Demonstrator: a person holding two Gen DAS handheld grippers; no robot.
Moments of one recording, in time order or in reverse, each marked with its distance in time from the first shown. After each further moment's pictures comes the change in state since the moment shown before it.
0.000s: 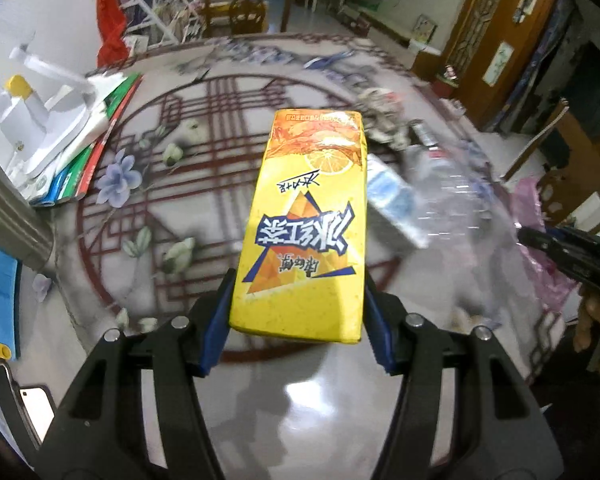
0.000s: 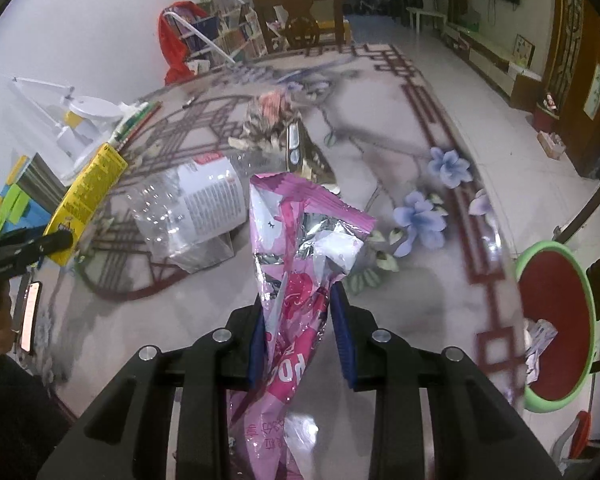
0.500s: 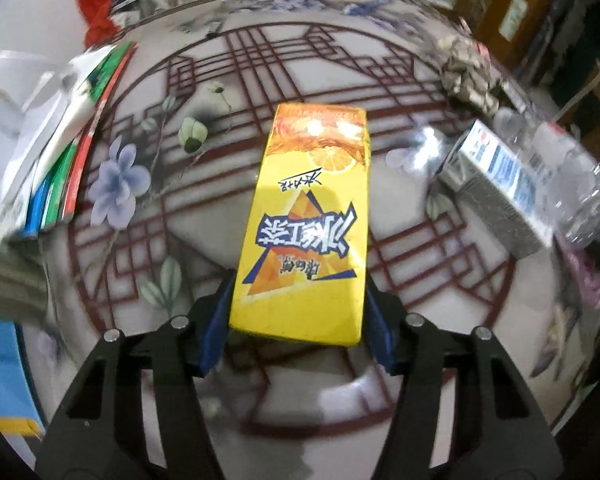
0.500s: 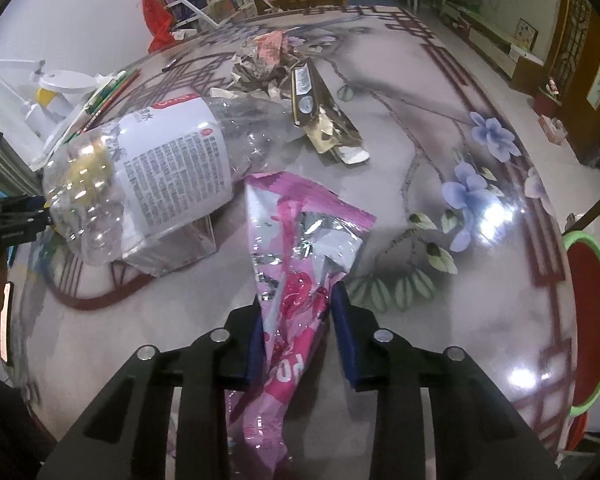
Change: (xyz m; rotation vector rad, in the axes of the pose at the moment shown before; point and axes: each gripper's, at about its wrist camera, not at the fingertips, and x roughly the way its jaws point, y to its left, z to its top) left arm 0.088 0.073 0.024 0.052 0.153 0.077; right arm 0.078 0.013 0.000 0.009 0.101 -0.039
